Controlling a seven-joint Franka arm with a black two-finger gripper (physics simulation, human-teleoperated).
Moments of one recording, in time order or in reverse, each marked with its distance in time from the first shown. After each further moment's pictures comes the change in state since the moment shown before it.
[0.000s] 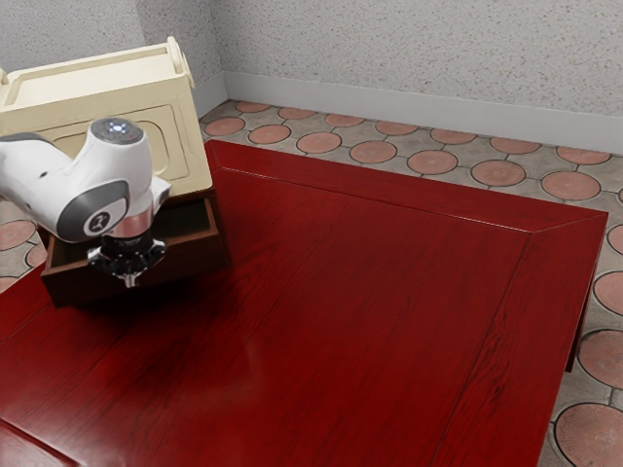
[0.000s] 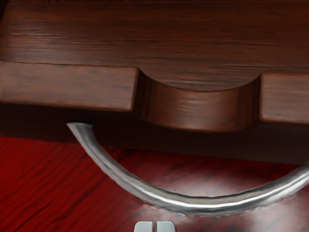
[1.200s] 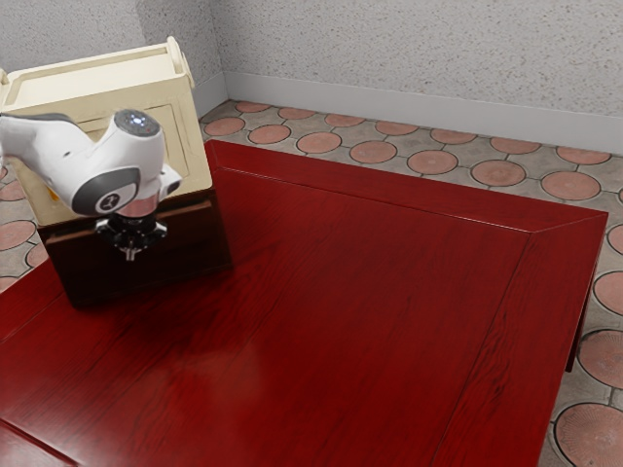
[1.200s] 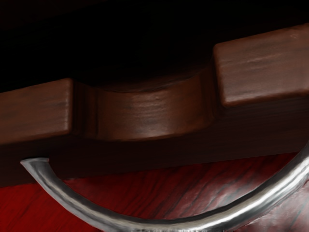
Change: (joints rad) arm 0.058 0.326 0.004 0.288 0.300 -0.024 0.113
